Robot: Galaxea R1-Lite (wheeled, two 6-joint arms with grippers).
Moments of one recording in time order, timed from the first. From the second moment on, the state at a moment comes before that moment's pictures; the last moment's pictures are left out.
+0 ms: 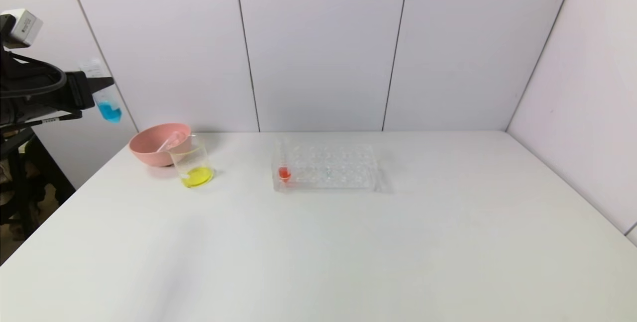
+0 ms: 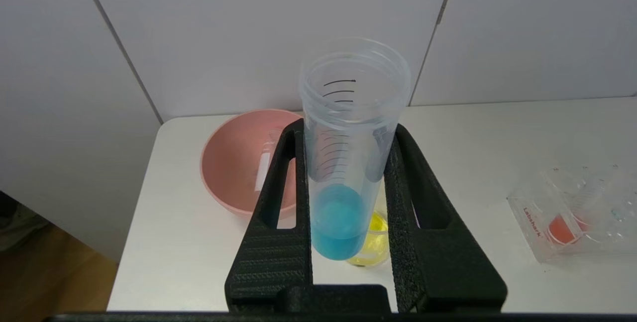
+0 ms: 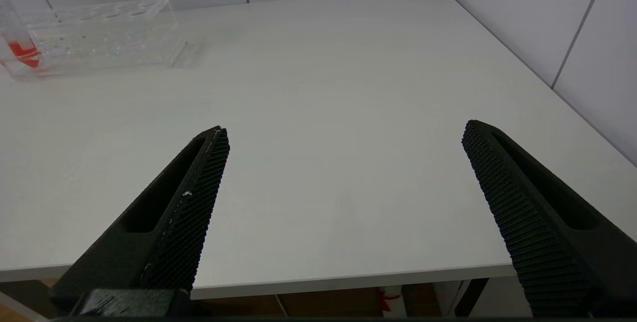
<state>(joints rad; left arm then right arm) 0.28 1.58 -1.12 -0.36 -0.37 0.01 0.00 0.00 0.00 0.00 -0.04 0.09</state>
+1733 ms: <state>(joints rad) 0.37 2.07 -1.94 0.50 -0.83 0.84 0.00 0.00 0.00 0.00 -0.04 0.09</state>
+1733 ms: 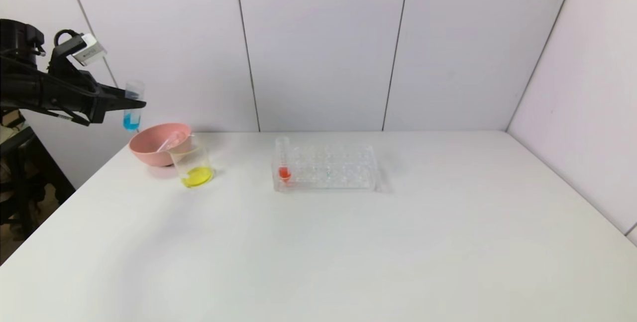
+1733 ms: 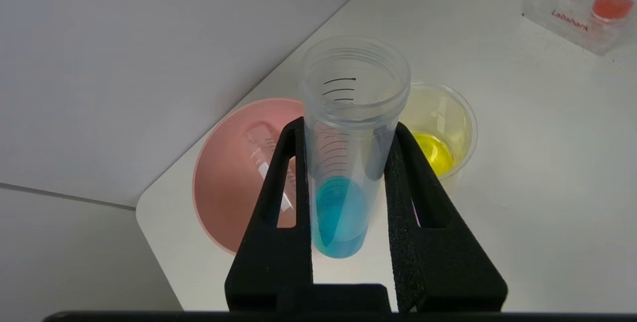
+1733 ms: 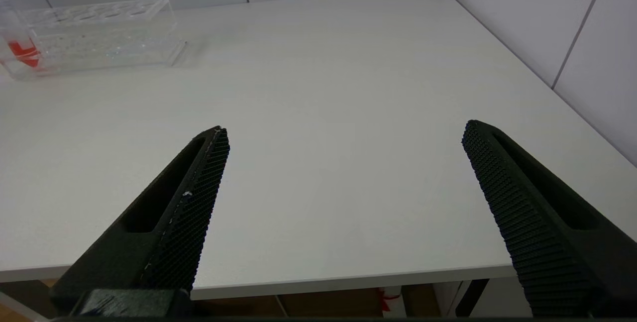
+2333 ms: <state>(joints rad) 0.37 2.15 -2.01 0.66 -0.77 1.22 0.00 0.00 0.00 0.00 -0.04 0.09</state>
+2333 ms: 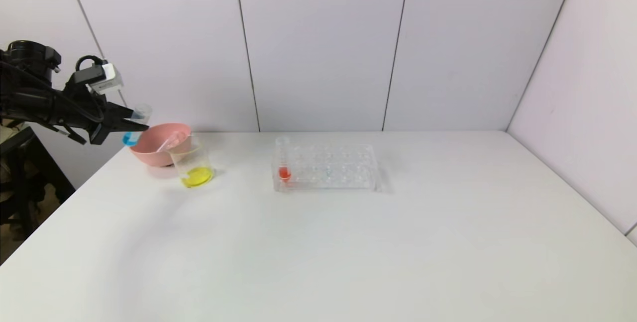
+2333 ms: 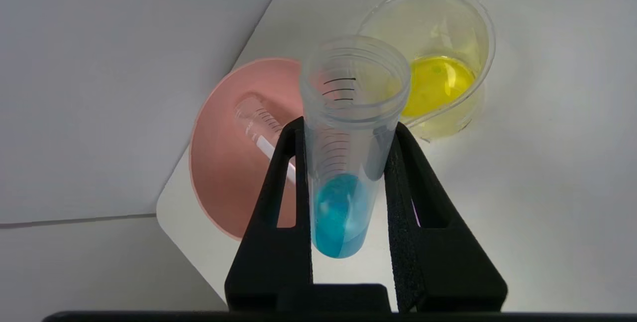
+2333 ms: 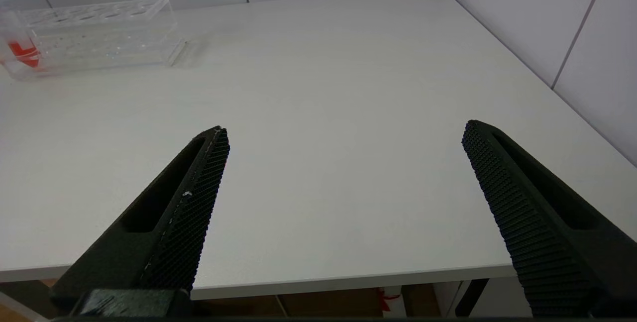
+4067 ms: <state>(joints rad) 0.29 2.16 -2.02 0.61 -0.54 1.56 0.00 0.00 0.00 0.00 -0.04 0.09</state>
